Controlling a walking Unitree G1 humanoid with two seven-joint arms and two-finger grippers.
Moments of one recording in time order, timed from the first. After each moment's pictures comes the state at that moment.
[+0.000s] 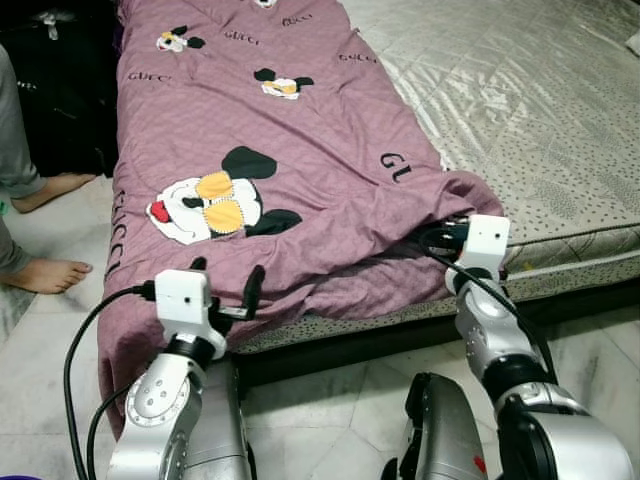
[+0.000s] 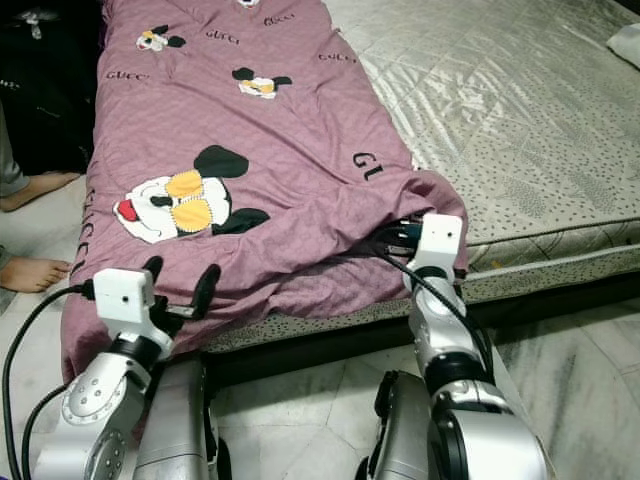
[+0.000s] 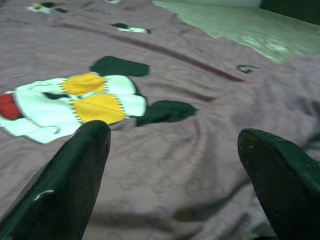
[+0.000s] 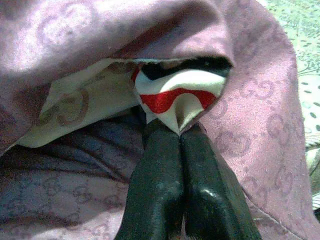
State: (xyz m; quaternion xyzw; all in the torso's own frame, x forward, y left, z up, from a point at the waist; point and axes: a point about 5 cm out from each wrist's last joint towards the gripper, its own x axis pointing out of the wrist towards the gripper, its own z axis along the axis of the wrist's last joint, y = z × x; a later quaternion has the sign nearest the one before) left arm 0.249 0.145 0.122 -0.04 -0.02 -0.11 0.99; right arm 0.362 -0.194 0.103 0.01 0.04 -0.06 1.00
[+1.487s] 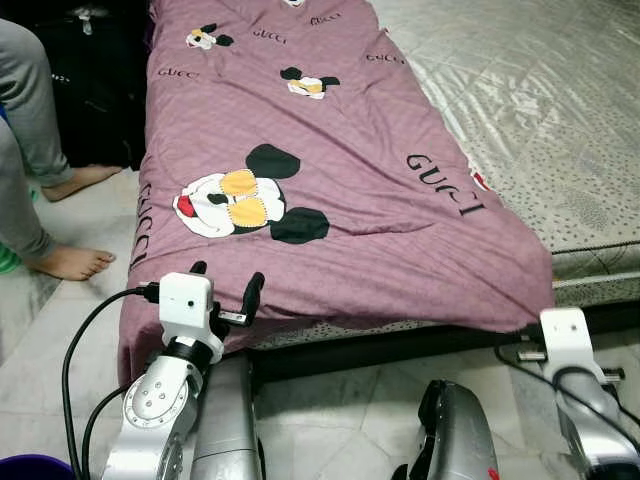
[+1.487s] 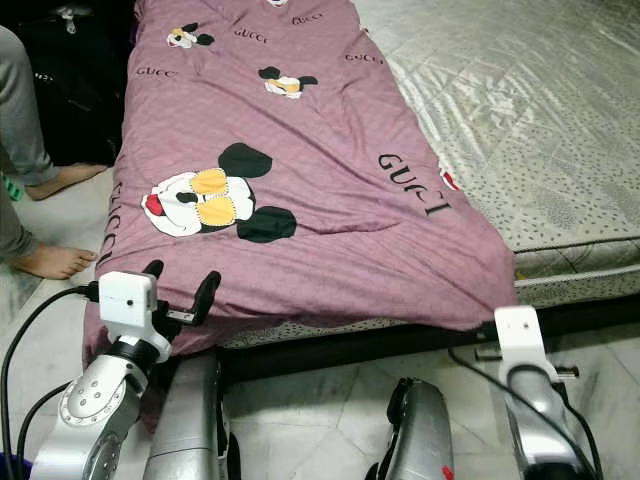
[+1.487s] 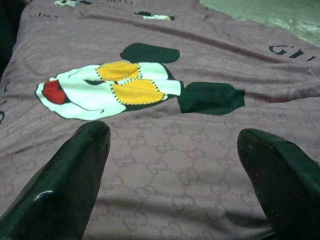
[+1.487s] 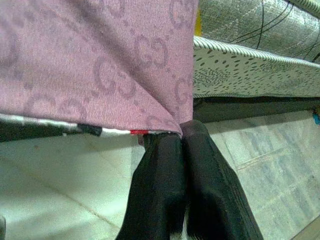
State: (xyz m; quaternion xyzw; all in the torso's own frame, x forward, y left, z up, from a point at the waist) left arm 0.250 0.152 0.115 -0.01 0.00 -0.10 0.99; right arm 0.254 -0.308 0.035 -0.21 0.24 -0.16 0.93
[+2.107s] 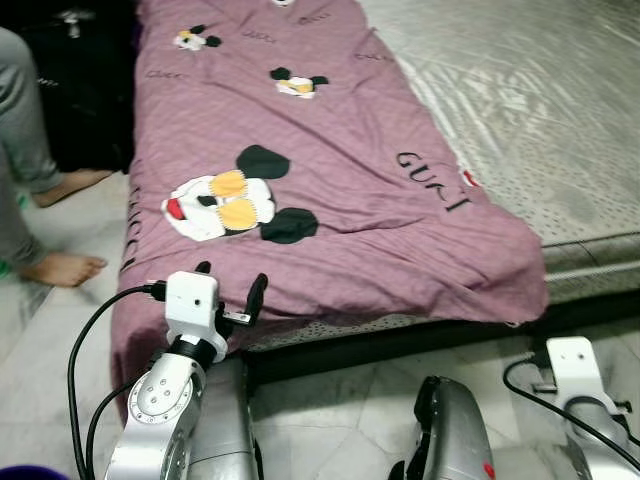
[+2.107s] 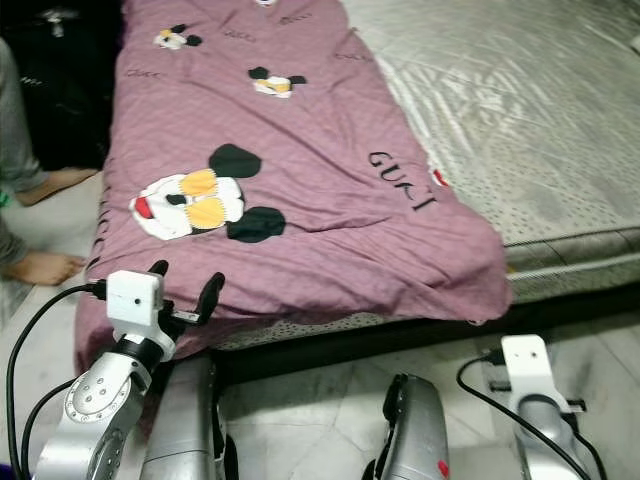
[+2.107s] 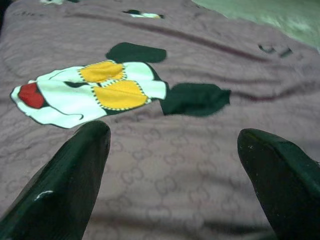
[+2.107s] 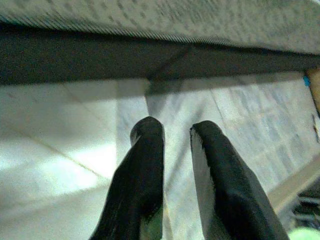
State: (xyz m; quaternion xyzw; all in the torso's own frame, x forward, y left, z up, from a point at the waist) left arm 0.253 0.150 0.115 -0.02 0.00 -0.09 1.00; right arm 0.231 -0.319 0.018 -0.22 0.30 -0.18 0.91
